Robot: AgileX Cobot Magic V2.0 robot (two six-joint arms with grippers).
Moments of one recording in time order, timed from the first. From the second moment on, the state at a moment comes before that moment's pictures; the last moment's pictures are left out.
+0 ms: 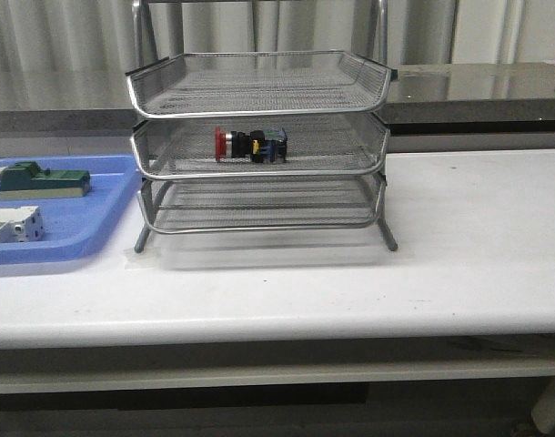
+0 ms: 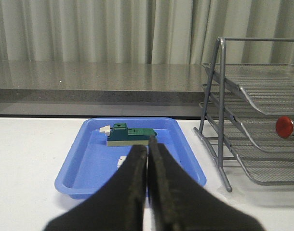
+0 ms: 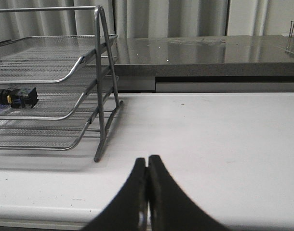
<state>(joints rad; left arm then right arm) -0.01 -0.01 0.00 0.06 0.03 -0.11 0.11 -0.01 0.03 0.03 0.06 0.00</state>
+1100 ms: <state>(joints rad) -0.01 -0.01 0.00 0.06 0.01 -0.12 0.11 -0.01 0.03 0.03 0.06 0.00</state>
